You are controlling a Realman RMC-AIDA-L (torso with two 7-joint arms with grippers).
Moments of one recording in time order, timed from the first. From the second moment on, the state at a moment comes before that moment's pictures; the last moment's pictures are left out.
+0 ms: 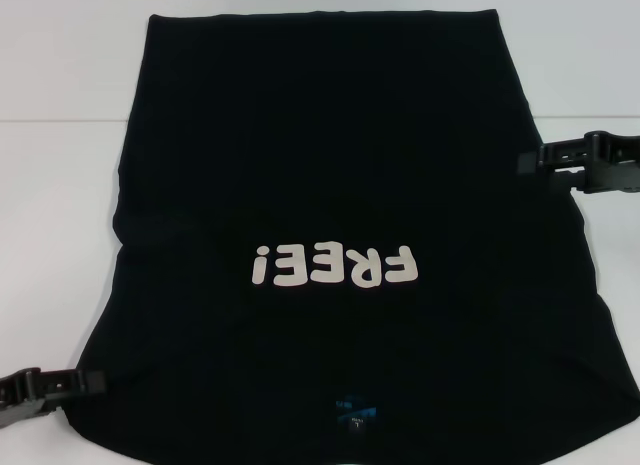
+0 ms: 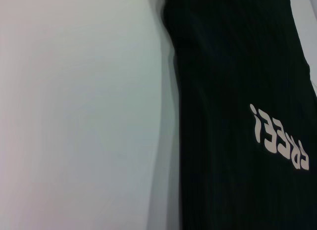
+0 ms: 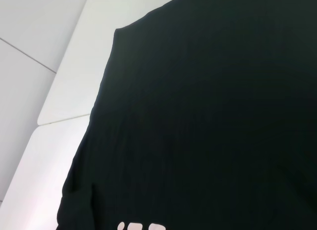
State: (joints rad) left arm -0.32 -2.05 0.42 0.82 2.37 1.59 -2.27; right arm 0.76 1.89 -0.66 -0.69 -2.29 -1.41 2.51
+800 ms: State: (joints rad) left arm -0.34 -2.03 0.40 0.81 2.33 1.69 -2.23; right arm 0.71 1.88 -0.64 -0.69 -2.29 -1.48 2.39
